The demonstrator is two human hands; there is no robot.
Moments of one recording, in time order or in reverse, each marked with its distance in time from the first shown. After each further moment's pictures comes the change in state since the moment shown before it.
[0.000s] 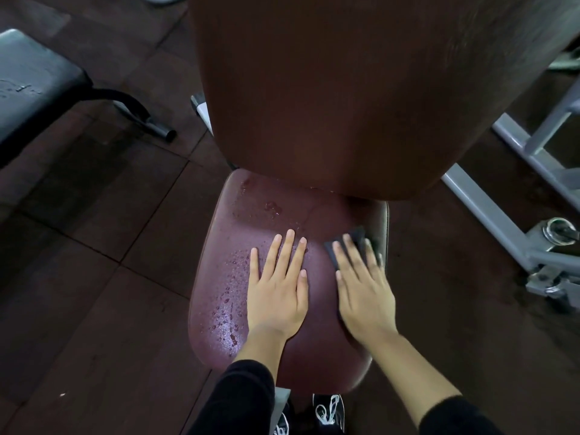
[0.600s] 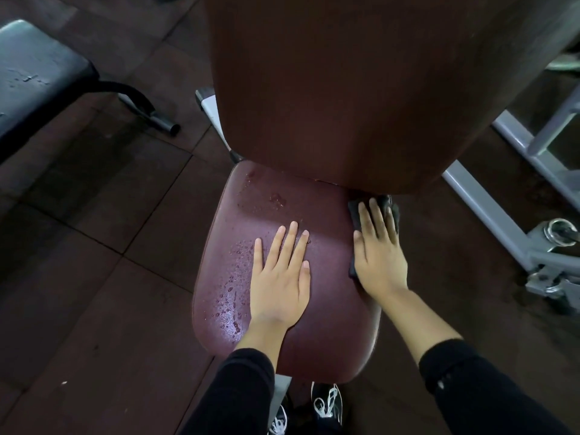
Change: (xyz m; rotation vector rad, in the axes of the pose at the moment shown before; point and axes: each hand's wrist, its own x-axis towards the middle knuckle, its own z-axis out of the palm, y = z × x) left_hand -0.001 0.000 -0.002 -0.006 -0.002 0.009; right_hand 0.047 0.025 -0.009 0.018 -0.039 0.139
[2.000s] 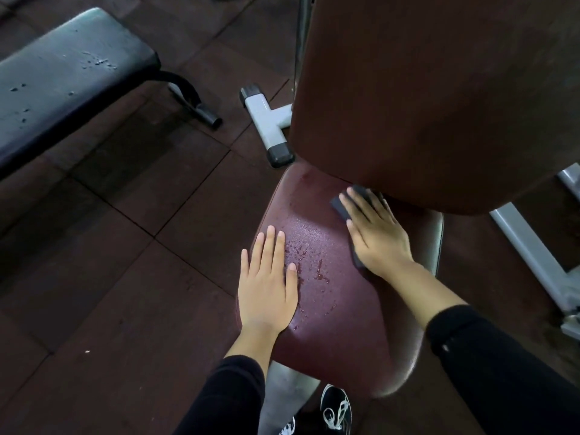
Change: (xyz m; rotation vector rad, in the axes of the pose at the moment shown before) left_hand -0.027 -0.074 -0.017 -0.050 0.053 -0.286; right_hand 0.053 -0.069 0.010 -0.161 -0.096 -0.424
